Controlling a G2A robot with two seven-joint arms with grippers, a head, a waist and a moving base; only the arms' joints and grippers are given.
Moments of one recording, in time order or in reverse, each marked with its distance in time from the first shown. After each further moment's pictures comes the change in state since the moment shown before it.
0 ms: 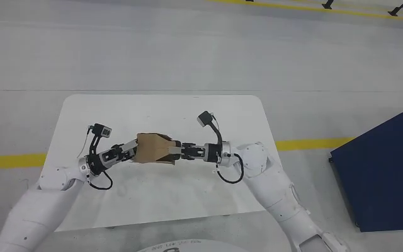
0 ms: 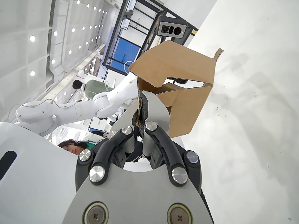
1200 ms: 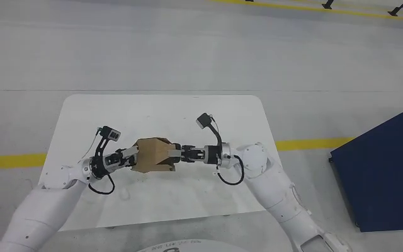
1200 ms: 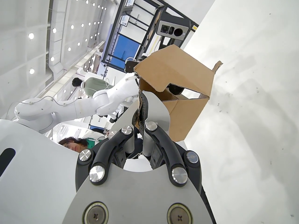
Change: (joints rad) left arm 0.006 -0.019 0.014 -0.033 -0.103 0.052 -0.175; right arm -0.001 0.013 -0.014 -0.008 0.000 0.007 0.016
